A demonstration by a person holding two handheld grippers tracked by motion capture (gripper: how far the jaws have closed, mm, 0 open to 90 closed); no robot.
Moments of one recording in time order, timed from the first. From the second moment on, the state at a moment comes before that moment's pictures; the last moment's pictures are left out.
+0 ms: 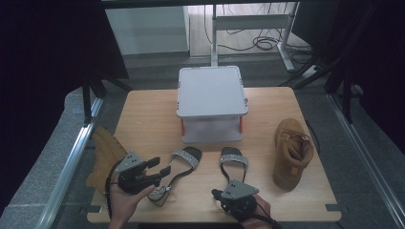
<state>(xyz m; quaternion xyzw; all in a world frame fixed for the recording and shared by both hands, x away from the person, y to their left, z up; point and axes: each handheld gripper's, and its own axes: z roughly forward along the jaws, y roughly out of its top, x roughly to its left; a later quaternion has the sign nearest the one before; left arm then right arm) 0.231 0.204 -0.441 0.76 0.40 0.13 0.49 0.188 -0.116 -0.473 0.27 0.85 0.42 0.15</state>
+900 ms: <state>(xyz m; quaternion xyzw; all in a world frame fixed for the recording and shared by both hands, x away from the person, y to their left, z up) 0.236 0.195 -0.450 0.77 0.41 0.12 0.48 0.170 -0.132 -0.509 0.28 0.87 0.39 0.12</state>
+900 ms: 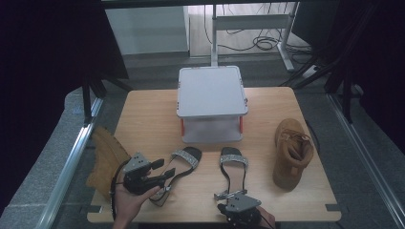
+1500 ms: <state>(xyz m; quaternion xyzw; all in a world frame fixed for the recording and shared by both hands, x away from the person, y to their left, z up) 0.235 0.198 -0.448 0.77 0.41 0.13 0.47 0.176 -0.205 -0.518 0.36 0.83 0.40 0.15</state>
